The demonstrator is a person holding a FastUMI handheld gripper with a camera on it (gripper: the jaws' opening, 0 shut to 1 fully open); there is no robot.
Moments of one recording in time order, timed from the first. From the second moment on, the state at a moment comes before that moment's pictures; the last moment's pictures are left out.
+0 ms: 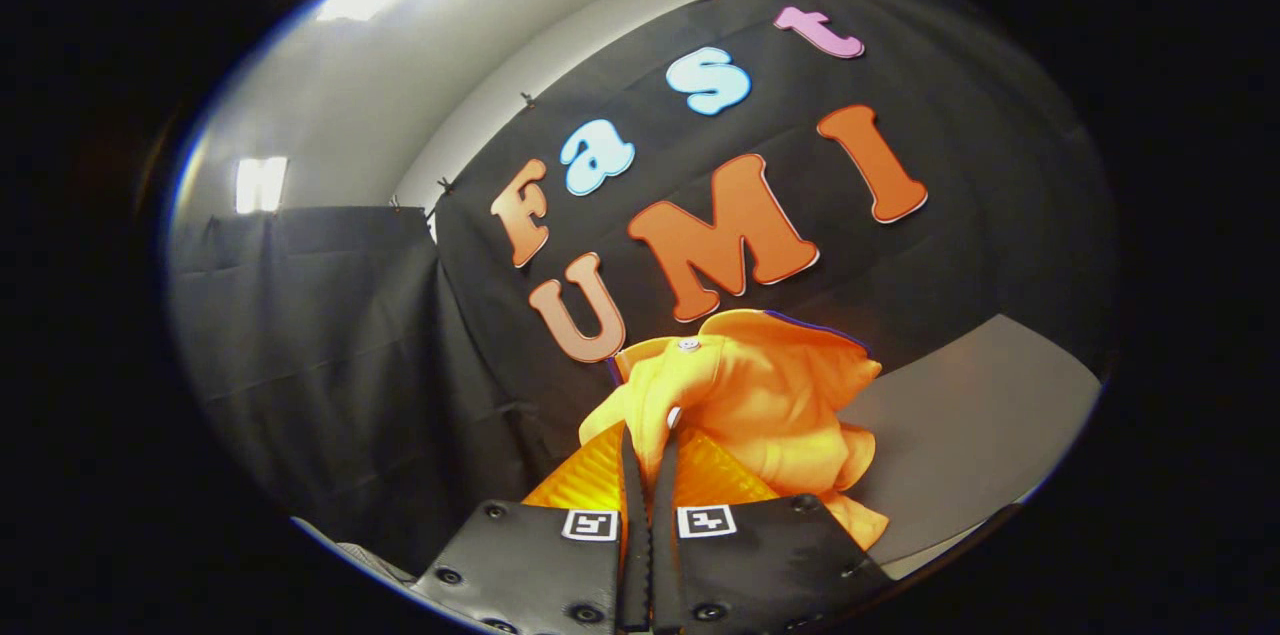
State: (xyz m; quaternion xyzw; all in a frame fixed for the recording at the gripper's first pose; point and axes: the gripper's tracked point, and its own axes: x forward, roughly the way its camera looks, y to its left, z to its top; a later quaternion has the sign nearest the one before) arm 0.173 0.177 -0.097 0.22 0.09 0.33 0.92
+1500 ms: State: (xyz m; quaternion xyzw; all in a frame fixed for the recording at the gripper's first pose) arm 0.200 0.513 -0.374 0.09 0.27 0.27 0.92
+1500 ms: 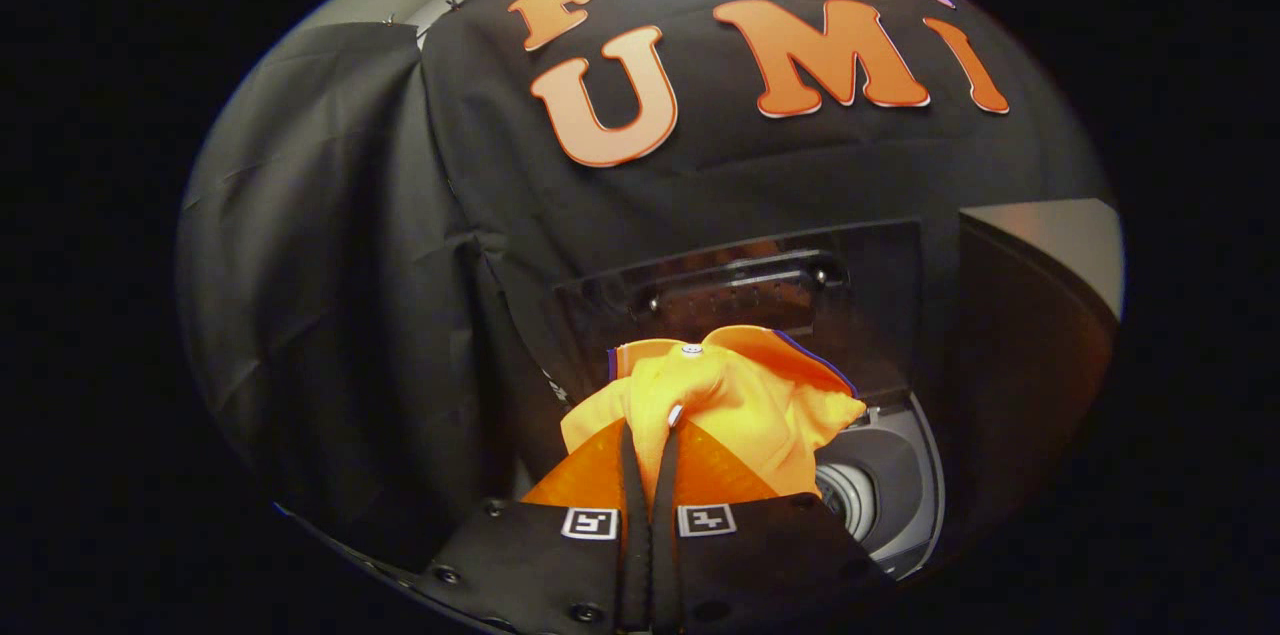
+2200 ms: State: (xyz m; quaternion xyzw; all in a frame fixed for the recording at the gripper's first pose) arm 0.243 0.509 -0.545 0.08 0.45 0.19 0.87
